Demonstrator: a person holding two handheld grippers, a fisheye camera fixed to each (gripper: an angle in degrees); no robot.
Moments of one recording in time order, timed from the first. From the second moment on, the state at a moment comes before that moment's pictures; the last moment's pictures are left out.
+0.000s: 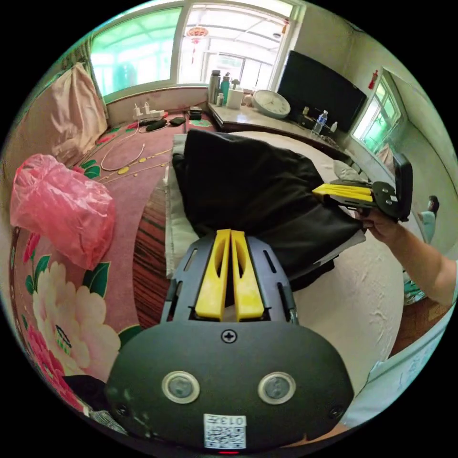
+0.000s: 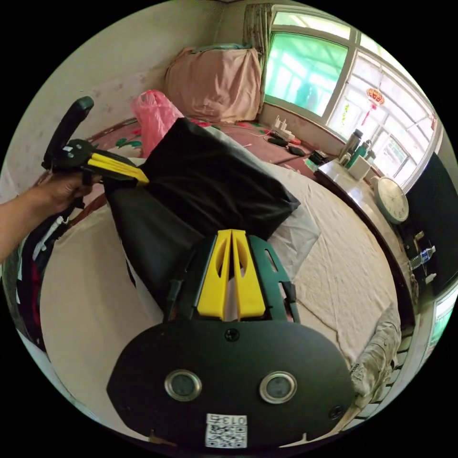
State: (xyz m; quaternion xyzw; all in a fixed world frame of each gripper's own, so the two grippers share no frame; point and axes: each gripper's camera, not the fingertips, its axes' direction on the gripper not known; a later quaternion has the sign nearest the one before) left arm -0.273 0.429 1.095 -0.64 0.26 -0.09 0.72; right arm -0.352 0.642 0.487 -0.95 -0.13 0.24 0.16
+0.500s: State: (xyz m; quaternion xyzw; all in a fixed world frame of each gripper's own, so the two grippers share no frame) left arm -0.422 0.316 0.795 -0.56 0.03 -0.07 0.82; right arm -0.476 0.518 0.609 -0.87 -0.18 0.37 0.26
